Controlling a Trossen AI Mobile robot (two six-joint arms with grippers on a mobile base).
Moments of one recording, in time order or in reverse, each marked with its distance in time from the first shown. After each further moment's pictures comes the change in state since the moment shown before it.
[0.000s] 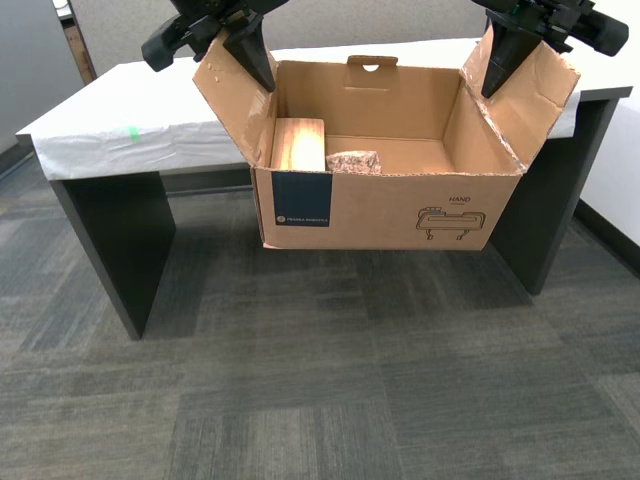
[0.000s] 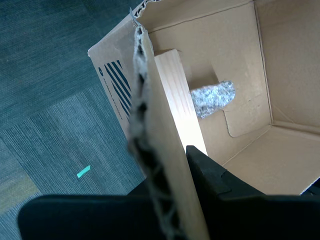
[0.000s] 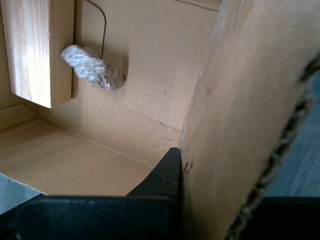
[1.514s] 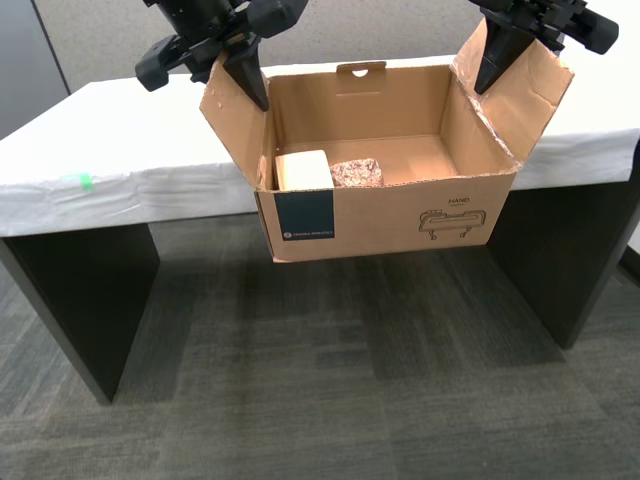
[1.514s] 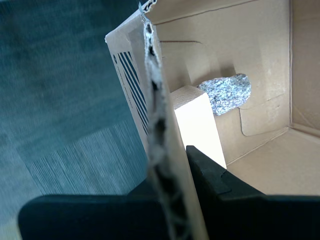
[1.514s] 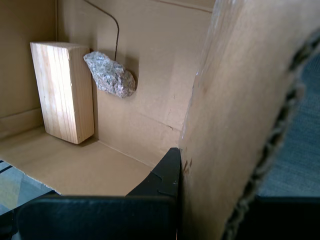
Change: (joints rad) arm 0 0.002 0.000 0.000 0.036 -0.004 -0.019; arm 1 -0.002 0.000 -0.064 0.055 -0.056 -0.102
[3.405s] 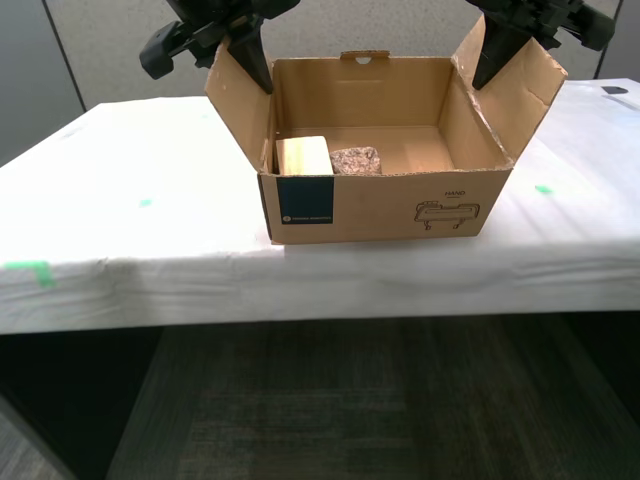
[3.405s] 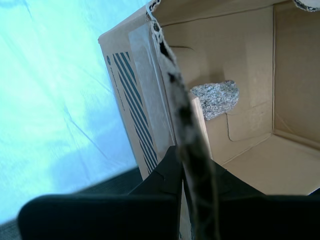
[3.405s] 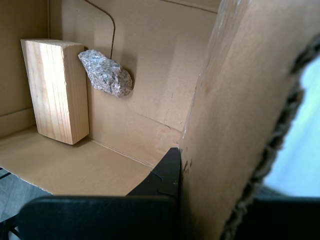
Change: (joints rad) arm 0 0.003 0.000 0.000 0.043 0.008 0.000; arm 1 0.004 -0.001 0.034 0.018 0.016 -0.025
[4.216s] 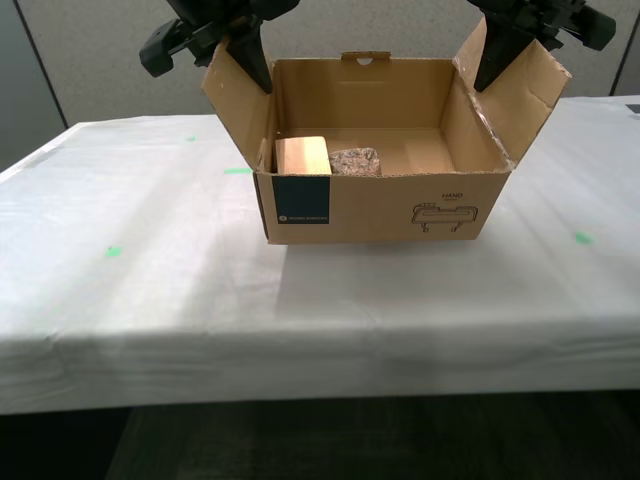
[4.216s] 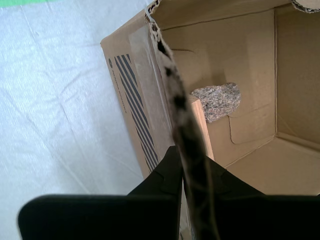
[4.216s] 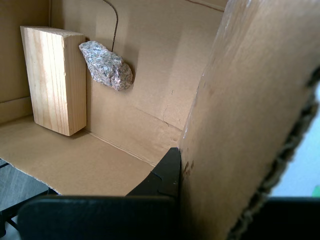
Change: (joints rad) arm 0 0.004 0.000 0.000 -0.024 0.000 -0.035; arm 1 -0.001 0.000 -0.001 0.005 -0.010 0.027
